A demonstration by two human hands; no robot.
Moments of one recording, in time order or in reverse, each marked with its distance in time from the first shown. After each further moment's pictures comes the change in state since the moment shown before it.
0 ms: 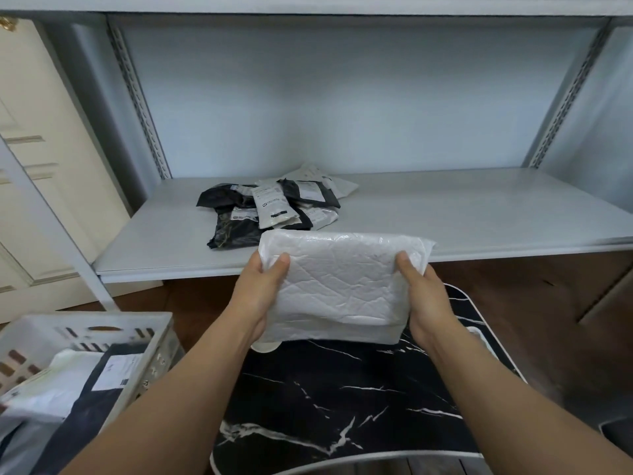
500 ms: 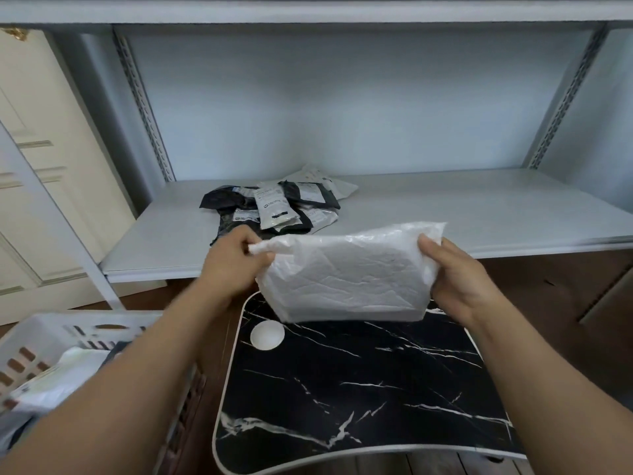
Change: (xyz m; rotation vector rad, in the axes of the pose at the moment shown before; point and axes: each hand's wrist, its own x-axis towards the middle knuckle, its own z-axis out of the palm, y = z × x) left_hand 0.003 0.042 -0.021 0.349 0.042 0.139; right_hand -0.003 -0.051 -0.030 0.151 -0.273 -0.021
